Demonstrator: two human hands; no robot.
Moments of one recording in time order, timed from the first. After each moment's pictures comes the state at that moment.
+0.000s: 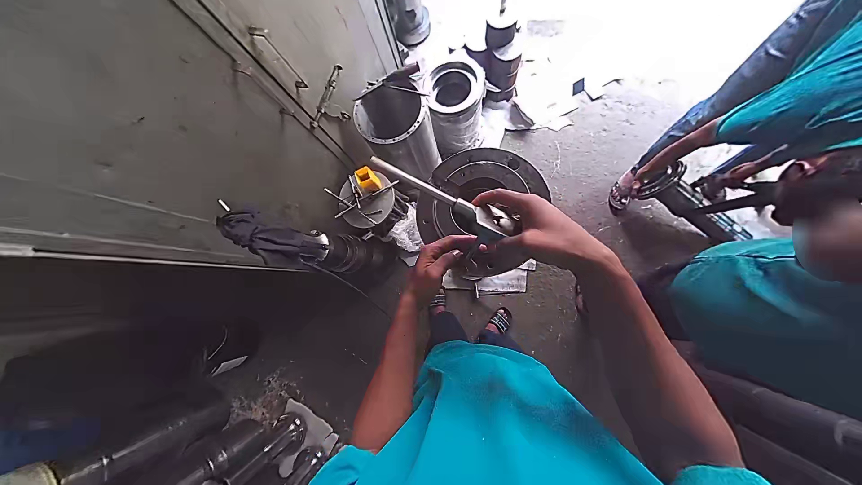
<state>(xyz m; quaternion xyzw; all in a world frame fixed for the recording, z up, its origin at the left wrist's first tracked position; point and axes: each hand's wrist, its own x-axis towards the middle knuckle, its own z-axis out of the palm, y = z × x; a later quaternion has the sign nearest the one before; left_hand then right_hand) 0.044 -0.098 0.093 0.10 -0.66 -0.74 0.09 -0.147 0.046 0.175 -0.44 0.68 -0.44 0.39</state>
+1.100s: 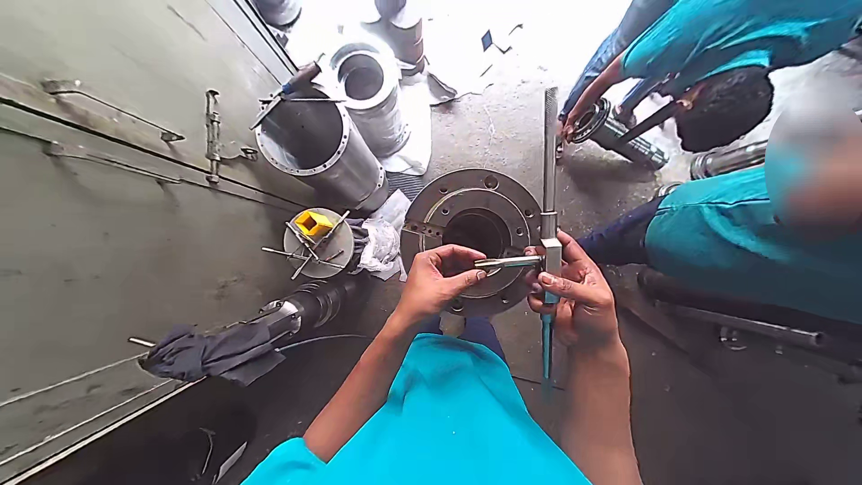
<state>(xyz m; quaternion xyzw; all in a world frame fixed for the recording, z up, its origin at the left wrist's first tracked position) -0.041 -0.187 0.123 0.10 -0.59 -0.80 -0.11 -0.082 0.040 0.153 0.07 0.52 -0.81 0.25</state>
